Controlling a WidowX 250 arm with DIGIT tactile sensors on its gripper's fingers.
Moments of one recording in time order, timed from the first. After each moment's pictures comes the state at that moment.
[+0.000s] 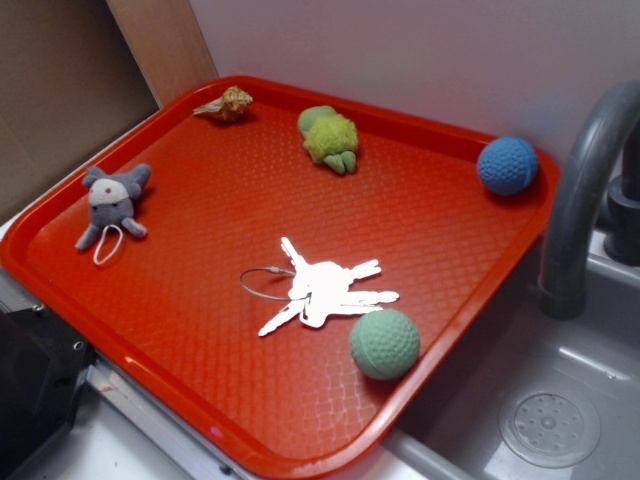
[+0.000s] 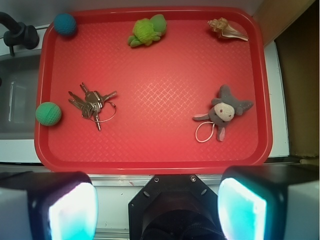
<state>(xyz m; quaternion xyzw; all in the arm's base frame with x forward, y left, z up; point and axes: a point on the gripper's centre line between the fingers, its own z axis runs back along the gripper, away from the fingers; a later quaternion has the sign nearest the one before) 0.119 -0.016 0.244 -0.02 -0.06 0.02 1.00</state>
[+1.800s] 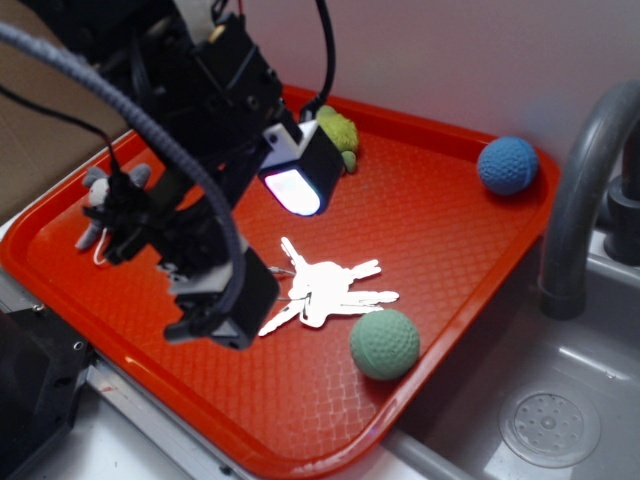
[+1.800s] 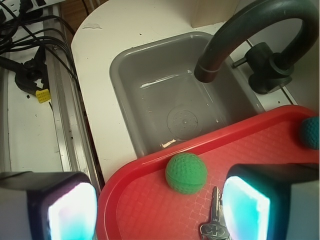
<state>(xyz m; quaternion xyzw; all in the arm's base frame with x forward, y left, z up) 0.152 -0.211 0.150 -0.10 -0.17 -0.57 0.80</state>
